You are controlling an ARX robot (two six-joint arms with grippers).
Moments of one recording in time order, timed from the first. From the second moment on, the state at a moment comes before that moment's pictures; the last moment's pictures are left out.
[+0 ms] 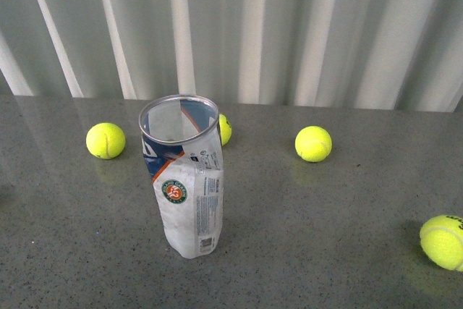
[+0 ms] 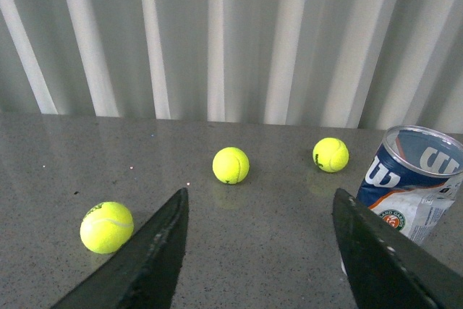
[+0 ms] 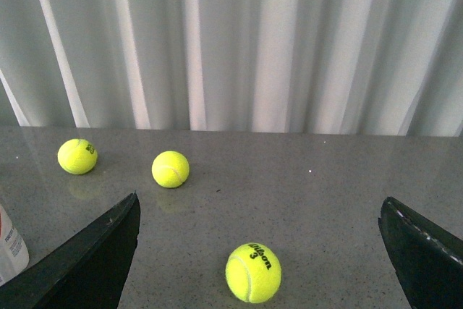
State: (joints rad) left arm 0.00 0.00 0.02 0.00 0.00 0.00; right arm 0.00 0.00 0.00 0.00 0.00 -0.01
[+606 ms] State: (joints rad) left arm 0.00 0.00 0.02 0.00 0.00 0.00; right arm 0.00 0.00 0.00 0.00 0.00 -0.01
